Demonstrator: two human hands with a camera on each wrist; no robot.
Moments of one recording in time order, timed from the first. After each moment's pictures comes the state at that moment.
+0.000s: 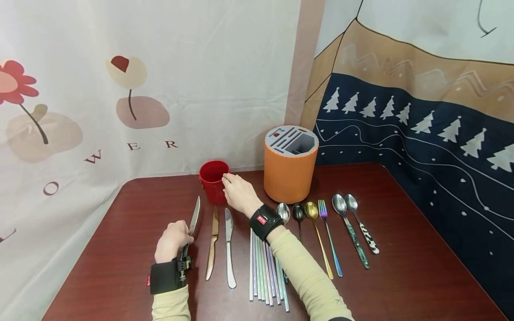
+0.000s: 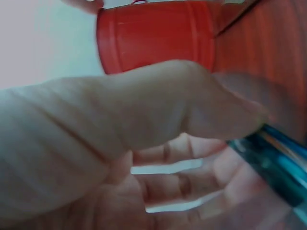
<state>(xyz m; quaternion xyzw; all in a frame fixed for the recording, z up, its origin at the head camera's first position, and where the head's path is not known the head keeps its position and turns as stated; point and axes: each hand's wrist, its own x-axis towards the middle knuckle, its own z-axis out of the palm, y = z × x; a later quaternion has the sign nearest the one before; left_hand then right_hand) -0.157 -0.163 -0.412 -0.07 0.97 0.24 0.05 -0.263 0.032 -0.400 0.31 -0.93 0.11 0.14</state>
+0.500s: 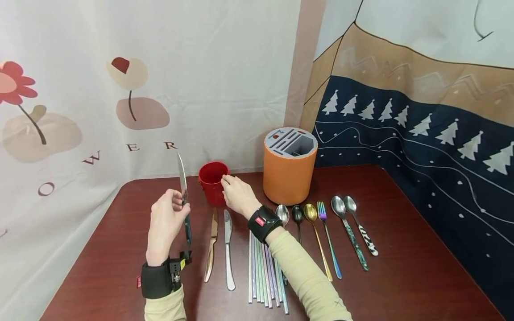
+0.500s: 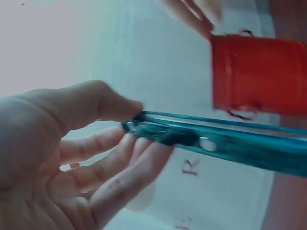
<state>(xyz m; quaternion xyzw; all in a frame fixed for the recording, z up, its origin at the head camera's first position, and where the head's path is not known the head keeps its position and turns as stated) -0.163 -0.148 -0.364 -0.02 0.91 0.35 -0.22 -0.262 0.032 -0.398 0.31 -0.93 0.11 0.13</state>
